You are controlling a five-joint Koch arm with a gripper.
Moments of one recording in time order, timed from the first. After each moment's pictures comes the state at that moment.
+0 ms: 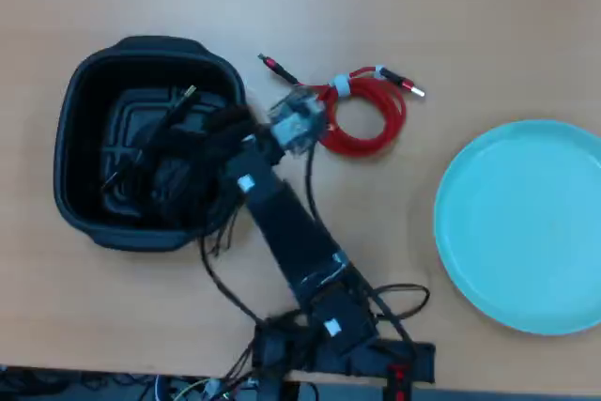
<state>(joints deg) 55.6 100.7 90.7 65.9 5.7</state>
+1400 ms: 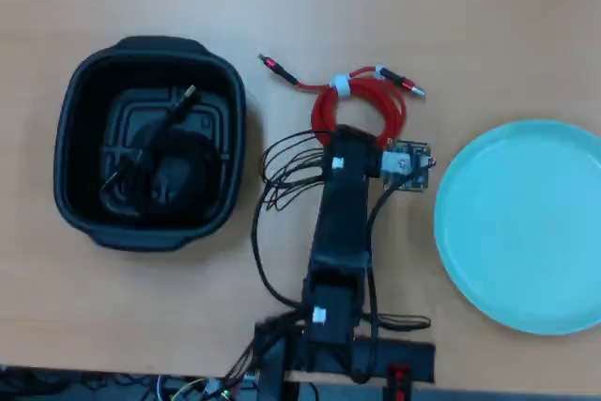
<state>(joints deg) 91.5 98.9 116.5 55.9 13.9</state>
